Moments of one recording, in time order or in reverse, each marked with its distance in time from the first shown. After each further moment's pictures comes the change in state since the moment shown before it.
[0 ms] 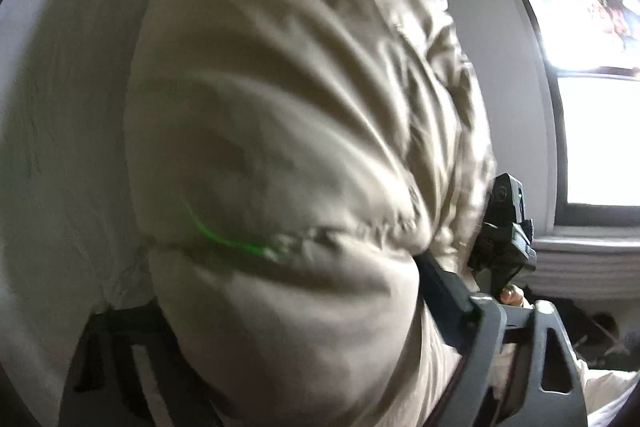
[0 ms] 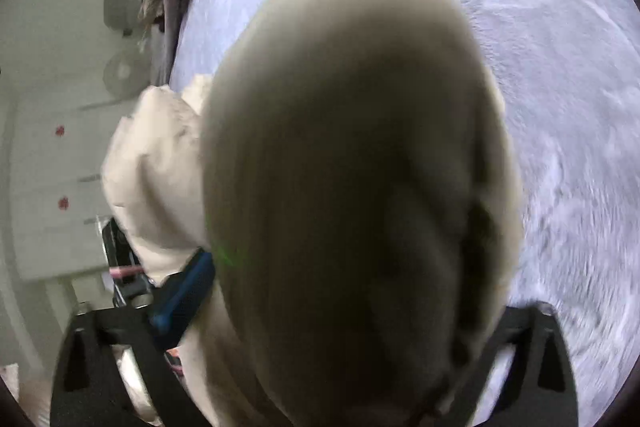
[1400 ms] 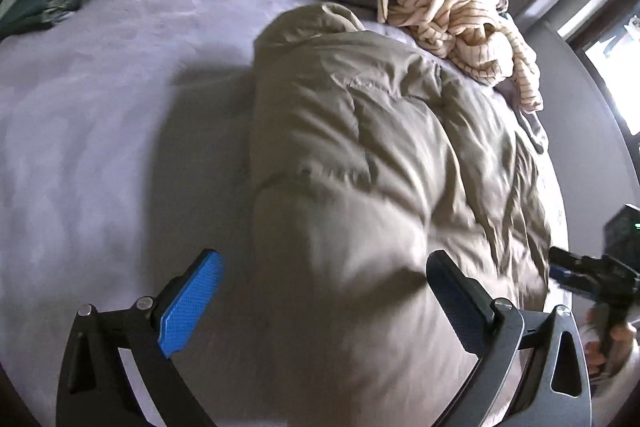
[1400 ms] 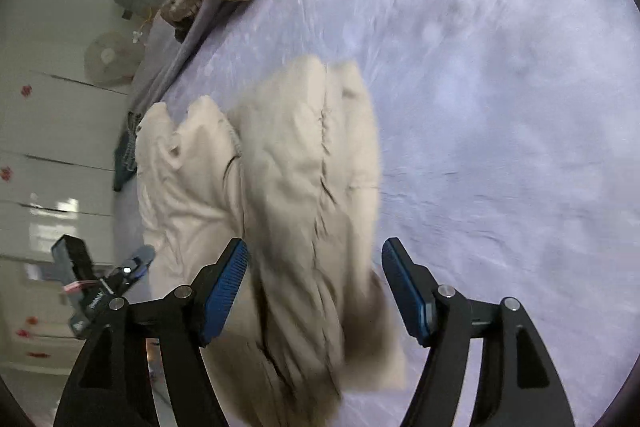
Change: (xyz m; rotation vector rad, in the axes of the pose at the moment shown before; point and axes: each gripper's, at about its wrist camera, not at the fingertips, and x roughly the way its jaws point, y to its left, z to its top) left arm -0.159 0.077 0.103 0.028 -0.464 0.470; right arm 0.067 0.190 0.080 -0.275 -0.196 -0.269
